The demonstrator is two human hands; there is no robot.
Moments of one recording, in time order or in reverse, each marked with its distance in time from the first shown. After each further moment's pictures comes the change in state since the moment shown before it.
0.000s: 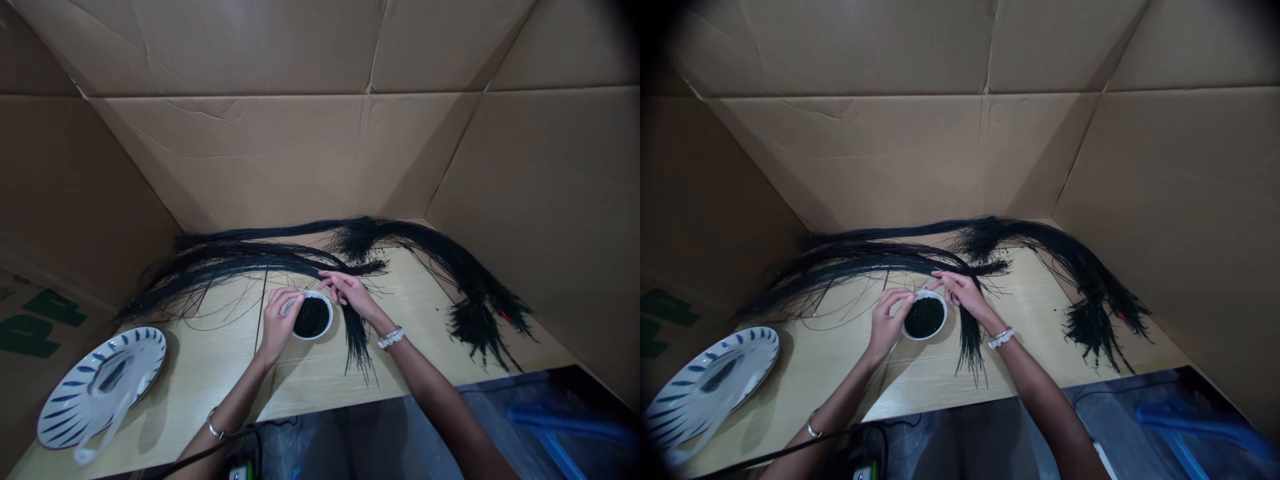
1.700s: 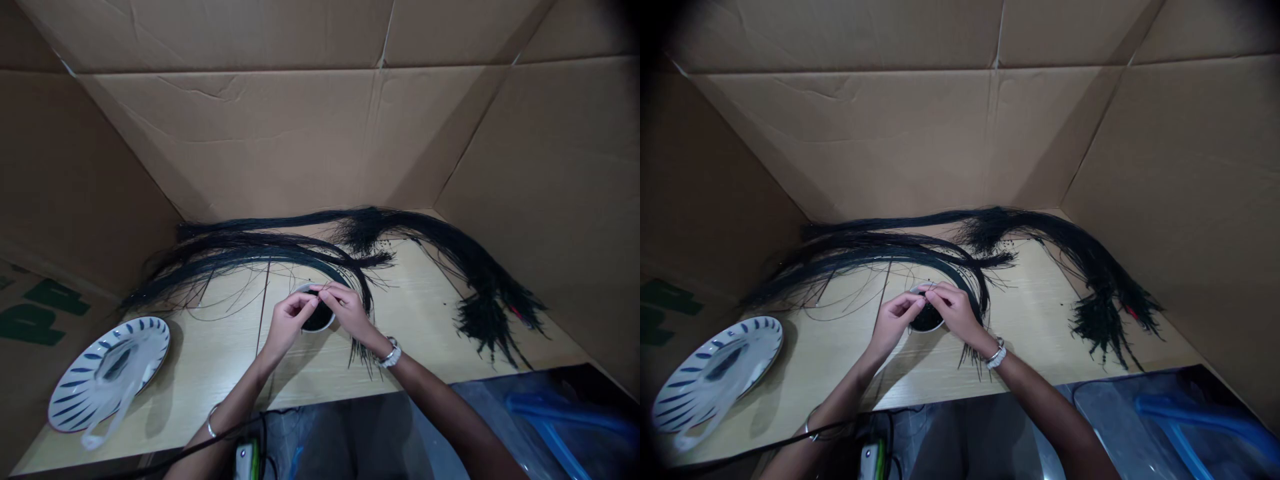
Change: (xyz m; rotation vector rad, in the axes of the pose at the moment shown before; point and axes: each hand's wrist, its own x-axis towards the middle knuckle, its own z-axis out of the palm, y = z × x) left_hand -0.005 0.036 0.001 -0.451 -0.186 -0.465; right_hand -0.032 -0.004 0.050 -0.345 0.131 -0.342
